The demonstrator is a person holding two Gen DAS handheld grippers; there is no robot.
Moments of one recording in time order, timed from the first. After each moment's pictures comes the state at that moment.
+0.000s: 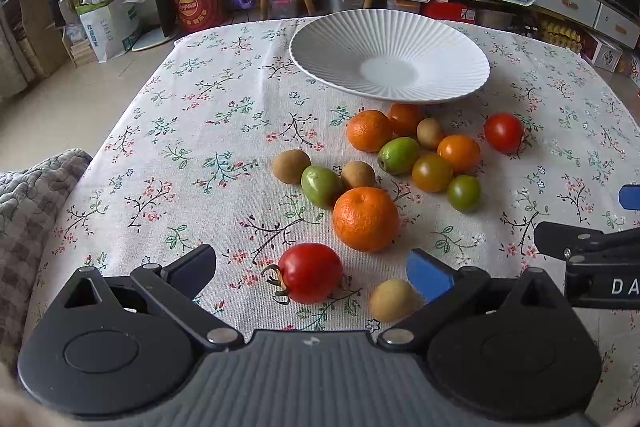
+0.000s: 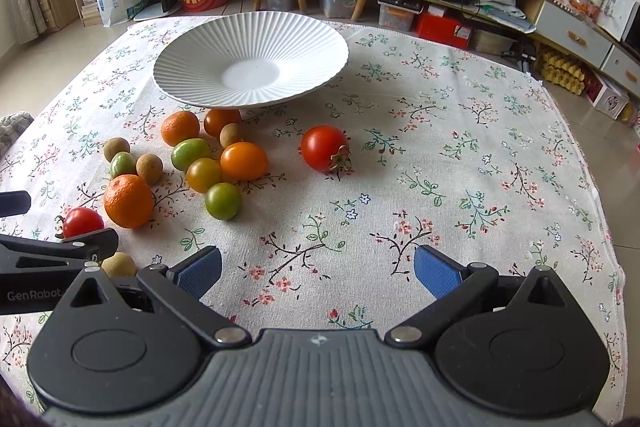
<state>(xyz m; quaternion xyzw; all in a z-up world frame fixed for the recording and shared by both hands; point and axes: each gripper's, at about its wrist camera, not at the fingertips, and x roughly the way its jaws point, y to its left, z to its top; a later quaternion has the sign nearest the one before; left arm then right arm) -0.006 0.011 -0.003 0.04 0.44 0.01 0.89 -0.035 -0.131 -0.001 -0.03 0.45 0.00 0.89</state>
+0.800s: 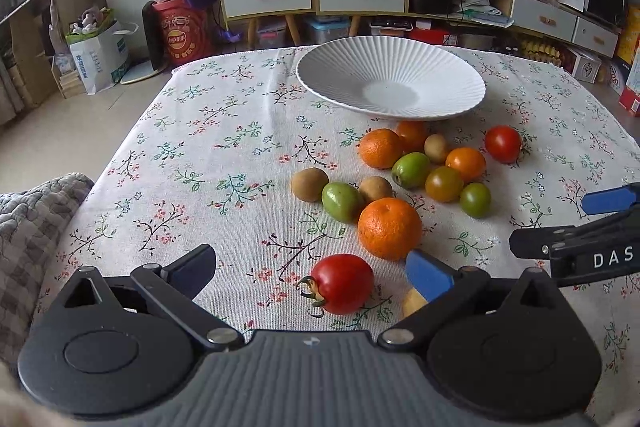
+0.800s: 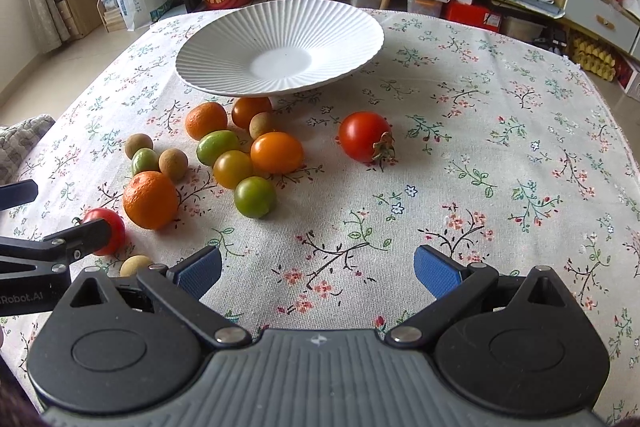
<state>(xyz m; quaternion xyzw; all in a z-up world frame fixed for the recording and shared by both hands) -0.015 0.035 -0.009 0.05 0.39 -0.03 0.92 -0.025 -0.126 -0.020 0.01 0.46 0.04 0.89</state>
